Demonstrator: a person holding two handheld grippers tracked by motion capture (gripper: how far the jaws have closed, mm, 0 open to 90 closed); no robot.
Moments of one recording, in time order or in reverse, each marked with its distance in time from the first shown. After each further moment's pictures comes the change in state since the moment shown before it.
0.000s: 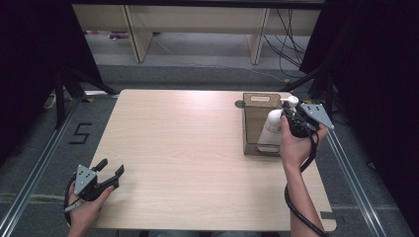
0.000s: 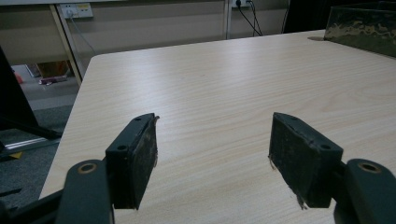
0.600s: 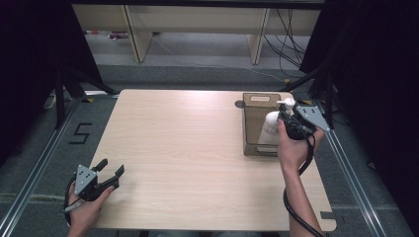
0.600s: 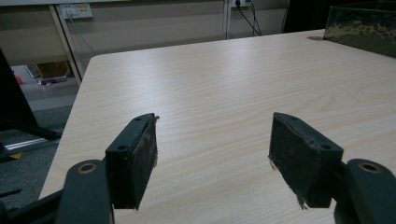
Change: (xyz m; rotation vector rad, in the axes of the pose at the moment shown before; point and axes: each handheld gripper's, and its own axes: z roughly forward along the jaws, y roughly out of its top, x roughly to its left) left arm -0.001 0.000 -0.001 0.006 0.001 0.003; right arm 0.005 -0.007 0.000 -0.015 0.020 -0.038
